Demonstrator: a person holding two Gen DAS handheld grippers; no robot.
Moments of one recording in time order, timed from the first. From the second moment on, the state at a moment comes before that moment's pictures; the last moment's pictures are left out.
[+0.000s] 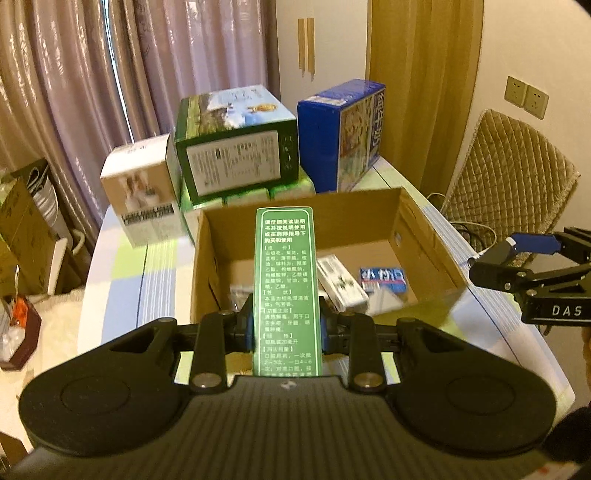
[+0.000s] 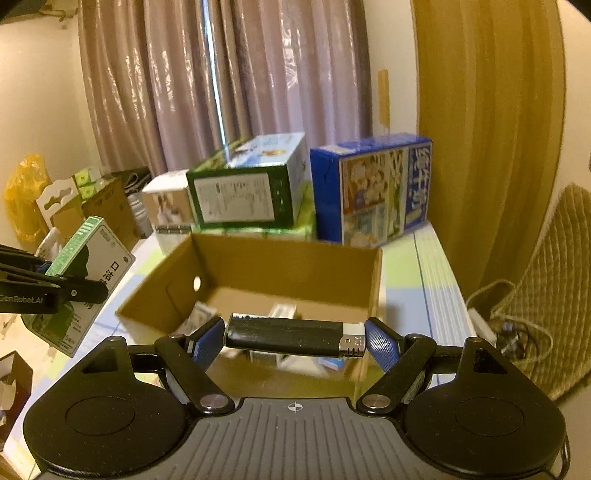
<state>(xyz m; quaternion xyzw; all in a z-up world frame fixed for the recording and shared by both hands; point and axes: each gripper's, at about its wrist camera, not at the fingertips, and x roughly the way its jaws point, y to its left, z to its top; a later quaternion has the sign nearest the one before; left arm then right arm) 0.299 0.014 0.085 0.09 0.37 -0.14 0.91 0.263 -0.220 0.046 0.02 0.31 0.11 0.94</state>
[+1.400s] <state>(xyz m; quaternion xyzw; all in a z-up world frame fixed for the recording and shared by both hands) 0.420 0.021 0.023 0.06 0.41 -0.12 0.90 0.387 -0.216 -0.009 0.07 0.38 0.11 0.92</state>
